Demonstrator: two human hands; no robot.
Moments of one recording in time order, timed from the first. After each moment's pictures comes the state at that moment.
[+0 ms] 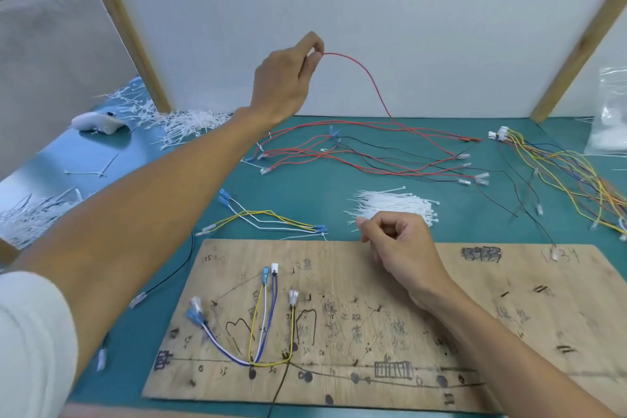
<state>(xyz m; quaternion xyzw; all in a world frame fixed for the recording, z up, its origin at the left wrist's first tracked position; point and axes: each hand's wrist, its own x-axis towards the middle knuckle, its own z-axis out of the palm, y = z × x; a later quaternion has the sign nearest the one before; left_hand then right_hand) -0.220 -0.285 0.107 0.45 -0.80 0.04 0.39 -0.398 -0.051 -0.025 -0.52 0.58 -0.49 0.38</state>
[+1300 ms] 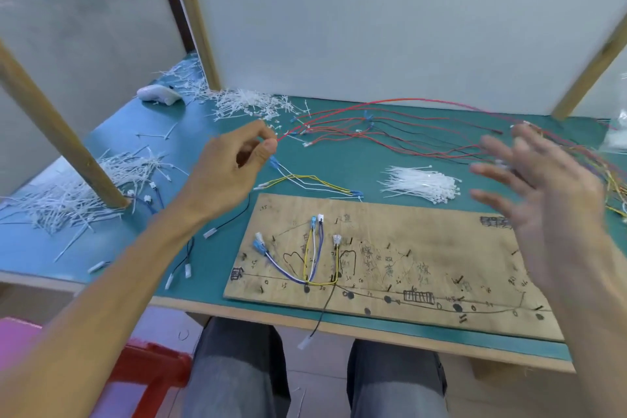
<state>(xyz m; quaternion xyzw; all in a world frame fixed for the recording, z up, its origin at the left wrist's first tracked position) -0.057 -0.048 0.083 0.46 -0.77 -0.20 0.38 -0.418 0.052 0.101 -0.36 0.47 -0.69 0.41</state>
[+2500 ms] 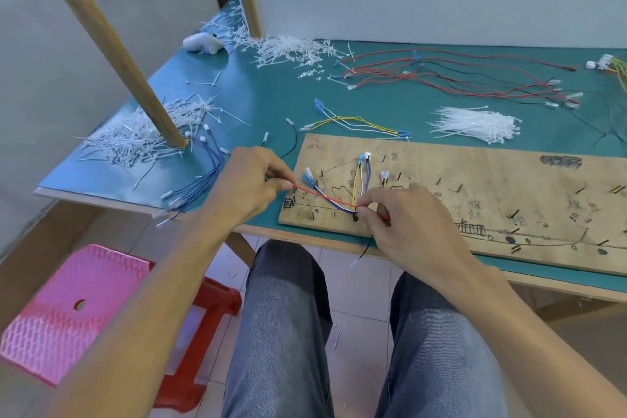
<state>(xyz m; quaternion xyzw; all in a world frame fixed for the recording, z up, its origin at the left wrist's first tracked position) -0.010 0.029 0.026 0.63 -0.73 -0.18 0.20 -0.271 0.094 0.008 -0.77 0.58 -0.24 0.13</state>
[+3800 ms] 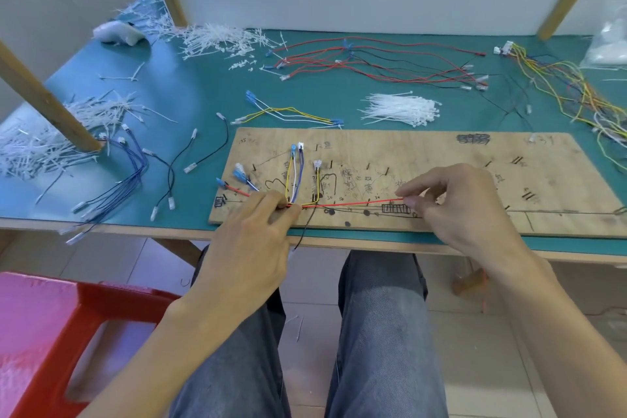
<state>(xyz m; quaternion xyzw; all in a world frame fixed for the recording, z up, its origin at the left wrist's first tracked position) -0.100 0.122 -0.009 0.51 -0.85 0.03 0.14 -0.394 0.117 0.024 -0.61 0.71 -0.29 0.21</state>
